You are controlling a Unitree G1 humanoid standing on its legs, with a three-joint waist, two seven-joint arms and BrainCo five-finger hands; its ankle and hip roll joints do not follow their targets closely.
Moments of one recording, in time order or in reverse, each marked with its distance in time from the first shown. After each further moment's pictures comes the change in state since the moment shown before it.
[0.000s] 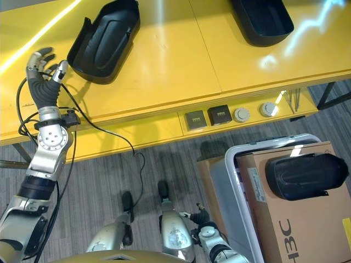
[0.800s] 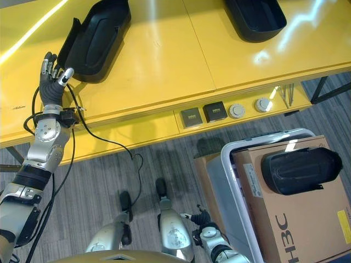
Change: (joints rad) left arm -0.060 0.089 -0.119 0.165 -0.477 -0.017 -0.279; right arm 0.001 -0.009 -0.002 0.000 0.002 0.020 0.031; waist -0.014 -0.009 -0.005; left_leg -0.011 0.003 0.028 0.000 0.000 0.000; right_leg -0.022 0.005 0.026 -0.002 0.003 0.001
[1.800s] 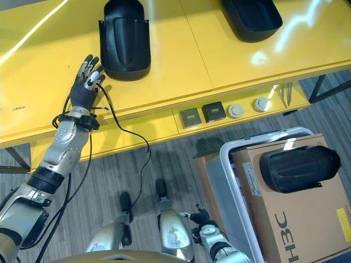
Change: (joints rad) left arm 0.002 -0.063 -0.130 -0.112 -0.133 0.030 -0.146; right arm -0.023 0.001 0.002 0.003 0.018 0.023 0.016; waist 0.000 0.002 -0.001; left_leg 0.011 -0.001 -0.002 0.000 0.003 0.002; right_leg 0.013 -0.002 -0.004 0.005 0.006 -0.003
